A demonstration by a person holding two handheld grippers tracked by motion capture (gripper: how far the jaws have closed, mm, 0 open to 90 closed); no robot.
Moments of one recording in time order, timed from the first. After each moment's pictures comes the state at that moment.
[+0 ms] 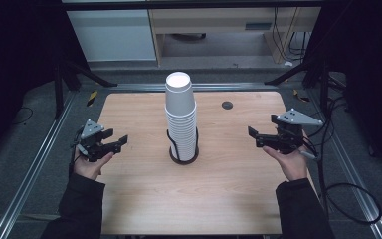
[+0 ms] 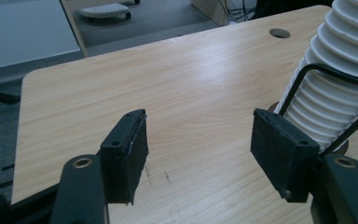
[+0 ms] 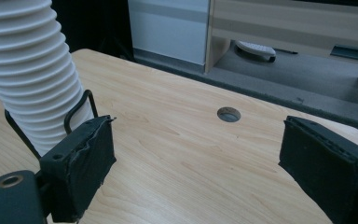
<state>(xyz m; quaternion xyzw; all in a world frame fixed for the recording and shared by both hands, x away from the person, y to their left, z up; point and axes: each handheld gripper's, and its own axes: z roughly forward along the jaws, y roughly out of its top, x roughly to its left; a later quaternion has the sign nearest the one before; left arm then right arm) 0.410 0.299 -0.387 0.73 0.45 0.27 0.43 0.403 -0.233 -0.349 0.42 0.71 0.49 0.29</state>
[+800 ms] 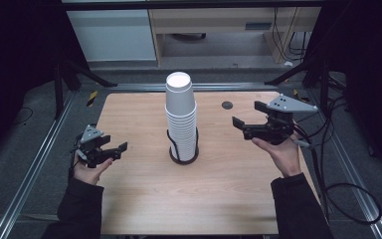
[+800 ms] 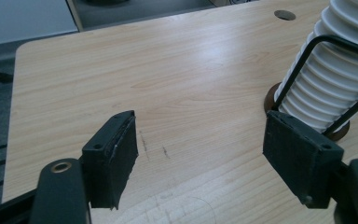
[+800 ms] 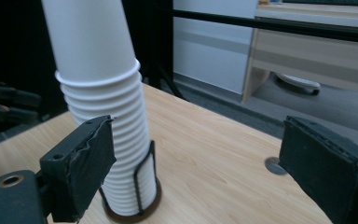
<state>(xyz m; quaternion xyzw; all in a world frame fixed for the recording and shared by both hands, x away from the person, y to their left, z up) 0.404 0.302 -0.402 0.74 0.47 0.24 0.41 0.400 -0.192 -0.296 0.35 0.72 0.55 0.25</state>
